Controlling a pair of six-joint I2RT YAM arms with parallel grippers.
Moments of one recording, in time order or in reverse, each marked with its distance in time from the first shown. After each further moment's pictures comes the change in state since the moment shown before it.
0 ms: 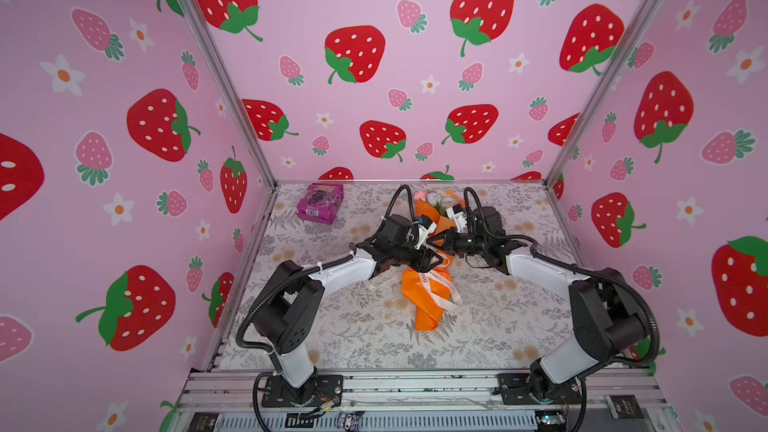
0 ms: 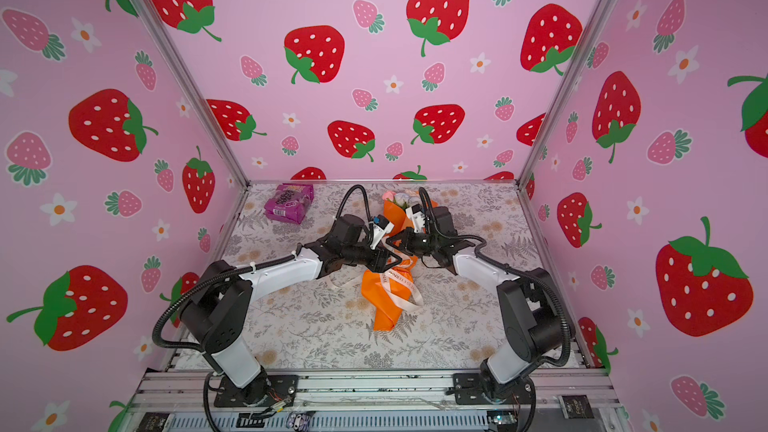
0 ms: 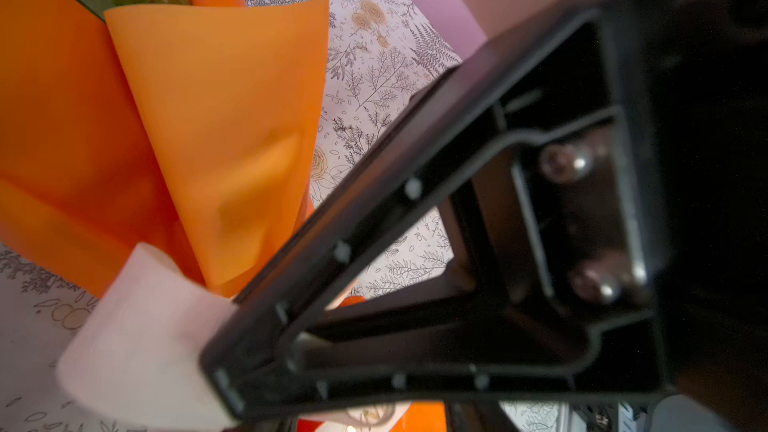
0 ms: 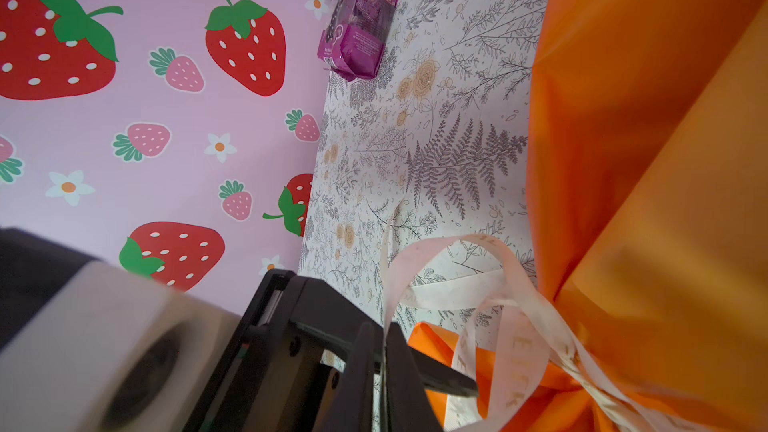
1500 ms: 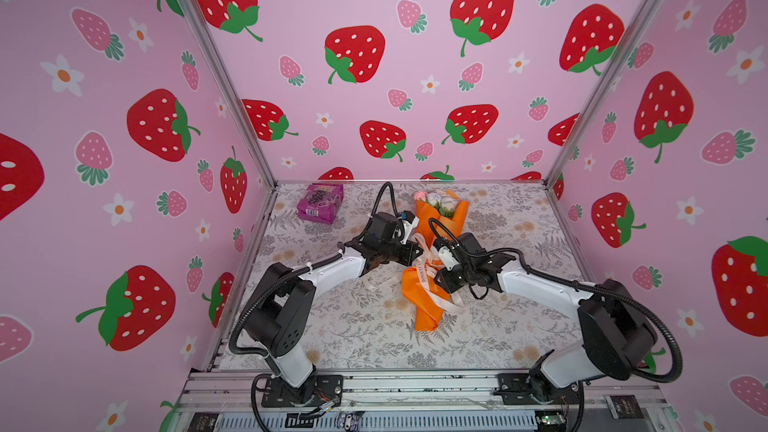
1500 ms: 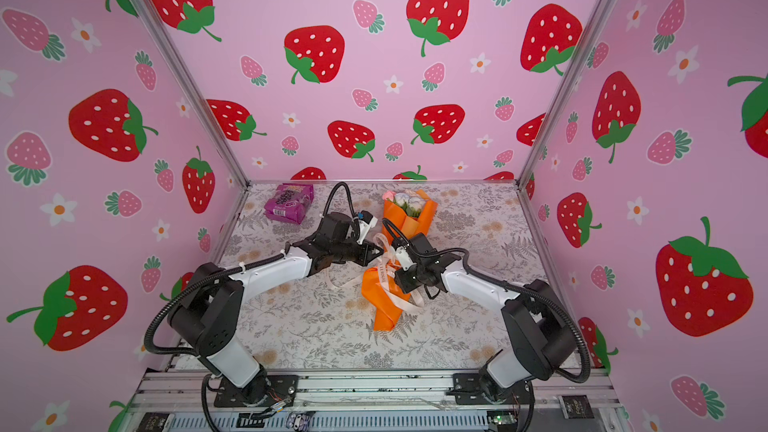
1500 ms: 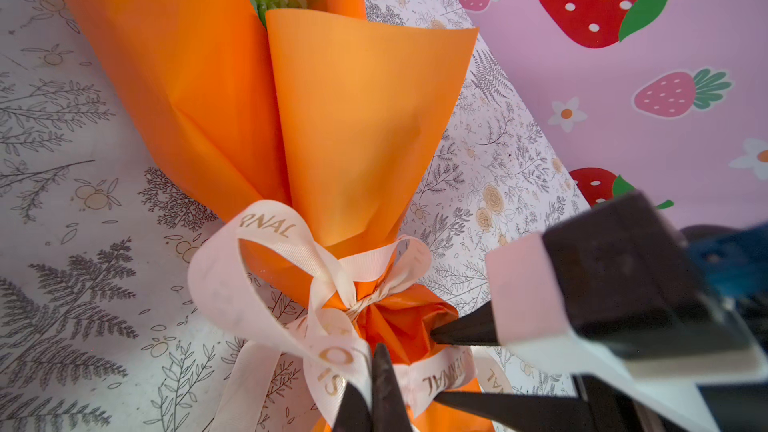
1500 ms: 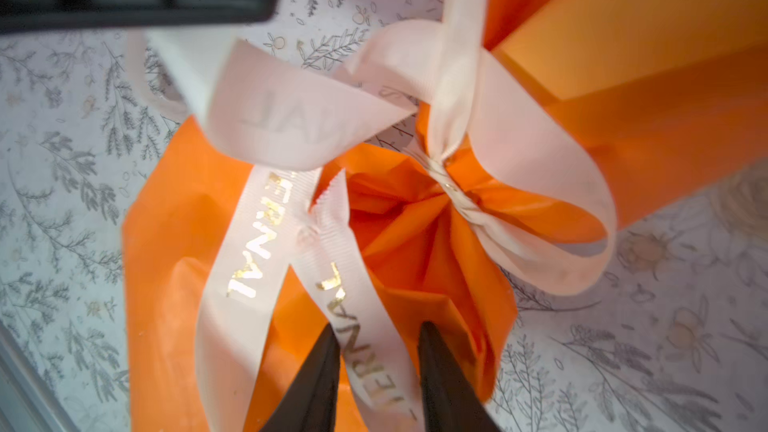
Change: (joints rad) left arm 0.092 -0.050 -0.052 -0.033 -0.034 -0.063; right arm 0.217 -0.083 -0.049 -0.503 0.544 -0.698
